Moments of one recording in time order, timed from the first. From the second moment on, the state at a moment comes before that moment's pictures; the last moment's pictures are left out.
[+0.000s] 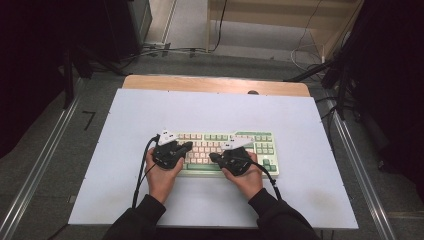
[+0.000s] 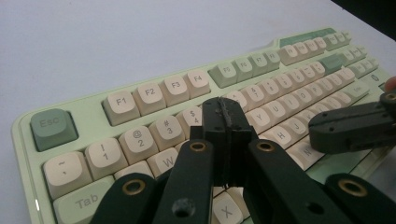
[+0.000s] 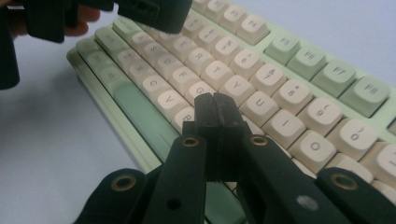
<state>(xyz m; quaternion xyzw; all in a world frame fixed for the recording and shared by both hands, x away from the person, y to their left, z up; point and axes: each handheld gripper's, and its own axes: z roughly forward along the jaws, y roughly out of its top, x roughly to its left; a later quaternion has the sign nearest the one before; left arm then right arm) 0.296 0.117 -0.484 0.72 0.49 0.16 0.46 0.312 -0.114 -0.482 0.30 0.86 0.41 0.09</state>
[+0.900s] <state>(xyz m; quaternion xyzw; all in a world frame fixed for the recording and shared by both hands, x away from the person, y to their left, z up) 0.302 0.103 -0.486 0.73 0.49 0.14 0.46 0.318 -0.128 -0.475 0.32 0.85 0.41 0.09</state>
